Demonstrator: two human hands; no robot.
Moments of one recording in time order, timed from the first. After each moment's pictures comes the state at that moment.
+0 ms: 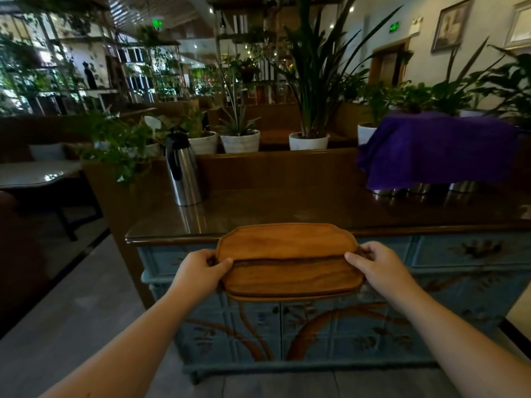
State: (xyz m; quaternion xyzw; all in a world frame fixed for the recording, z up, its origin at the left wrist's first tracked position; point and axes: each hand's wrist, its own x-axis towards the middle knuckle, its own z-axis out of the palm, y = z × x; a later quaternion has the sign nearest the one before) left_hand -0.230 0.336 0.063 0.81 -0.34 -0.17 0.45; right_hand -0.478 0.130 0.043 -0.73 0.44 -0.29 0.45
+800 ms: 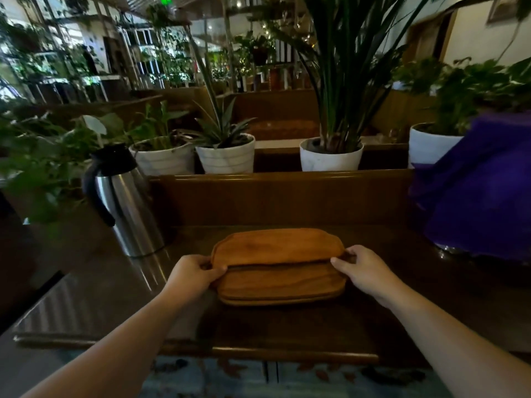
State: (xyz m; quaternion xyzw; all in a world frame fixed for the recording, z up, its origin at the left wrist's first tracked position) left_hand -0.024 0.034 0.027 0.84 -0.27 -0.19 0.42; right_hand -0.257 -0.189 0.019 -0.78 0.42 -0.15 0.45
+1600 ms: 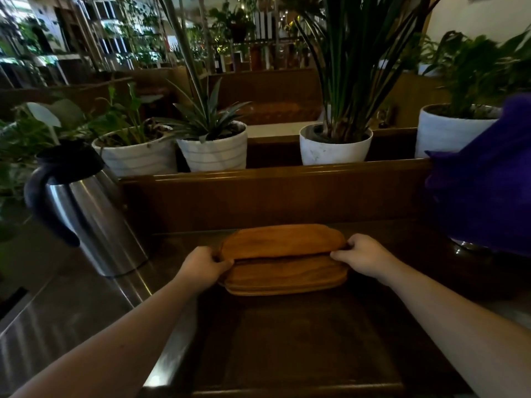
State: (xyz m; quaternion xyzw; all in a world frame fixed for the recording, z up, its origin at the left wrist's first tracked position) left_hand 0.045 -0.042 0.014 0.86 -0.31 -0.25 0.31; right_hand -0.189 -0.249 0.003 -0.78 0.49 -0.06 0.38
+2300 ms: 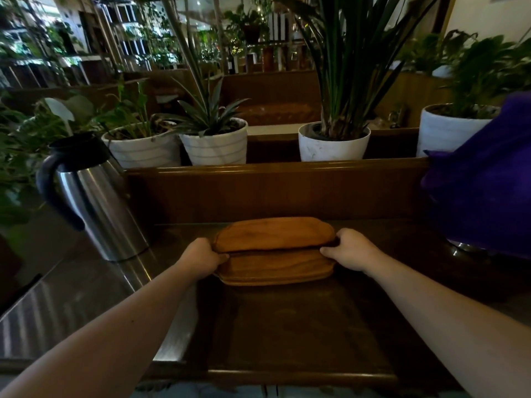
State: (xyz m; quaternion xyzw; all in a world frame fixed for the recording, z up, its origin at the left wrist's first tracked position) left_hand 0.032 -0.048 0.008 0.87 -0.28 -0.24 0.31; right_hand -0.188 -0.256 -0.001 -0.83 0.45 -0.04 0.33
